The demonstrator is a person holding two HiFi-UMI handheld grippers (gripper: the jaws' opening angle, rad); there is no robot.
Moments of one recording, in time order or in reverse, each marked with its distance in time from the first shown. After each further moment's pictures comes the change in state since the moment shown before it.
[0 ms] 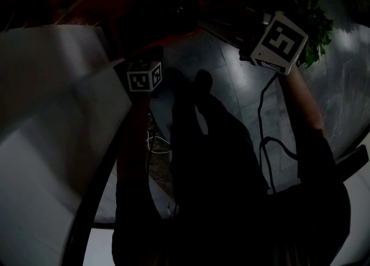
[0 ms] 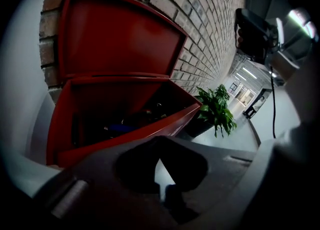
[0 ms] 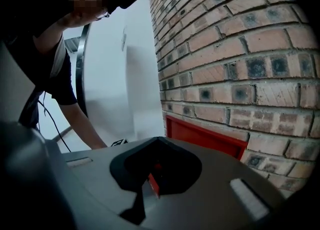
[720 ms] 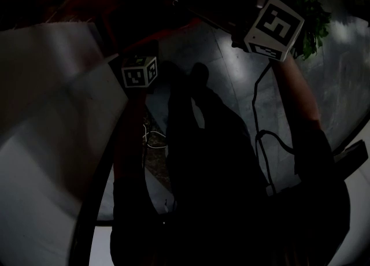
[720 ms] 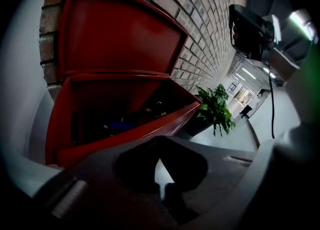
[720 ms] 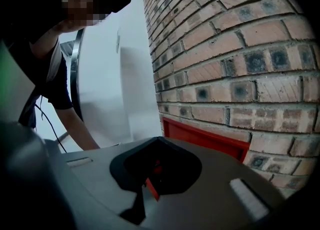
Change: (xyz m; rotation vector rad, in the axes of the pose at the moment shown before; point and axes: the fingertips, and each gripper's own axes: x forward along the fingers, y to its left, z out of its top) left arm 0.001 0.002 -0.002 -0.003 0.013 -0.009; right arm 0.014 -0.015 0.006 0.035 -0.024 -0.014
